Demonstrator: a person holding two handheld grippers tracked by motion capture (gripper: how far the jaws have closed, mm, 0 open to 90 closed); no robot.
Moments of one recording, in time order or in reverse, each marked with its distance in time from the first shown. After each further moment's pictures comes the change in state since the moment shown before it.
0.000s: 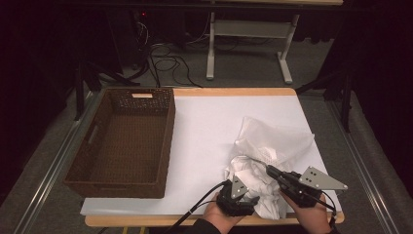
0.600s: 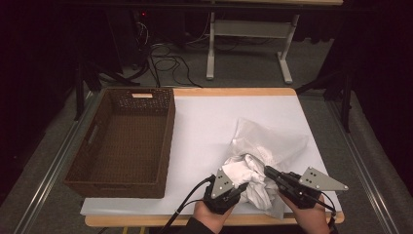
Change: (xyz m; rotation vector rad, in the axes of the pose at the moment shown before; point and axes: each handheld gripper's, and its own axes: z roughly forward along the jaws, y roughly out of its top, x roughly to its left) left arm 0.007 0.025 -0.066 -0.213 0.002 -0.020; right arm 0.006 0.005 0.000 -0.031 0.041 0.013
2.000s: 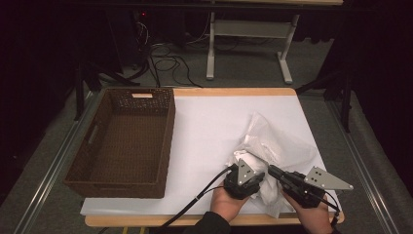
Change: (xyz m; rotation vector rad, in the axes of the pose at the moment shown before) left arm 0.003 0.003 0.072 0.038 0.055 0.069; right arm -0.008 -0.003 -0.006 -0.003 -0.017 0.036
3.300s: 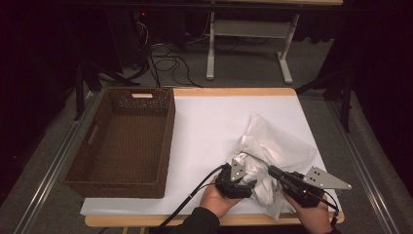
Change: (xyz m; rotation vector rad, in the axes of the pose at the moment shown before) left arm 0.019 -0.016 0.003 0.165 -0.030 0.012; right arm -0.002 -0.003 0.001 0.019 -0.006 -0.005
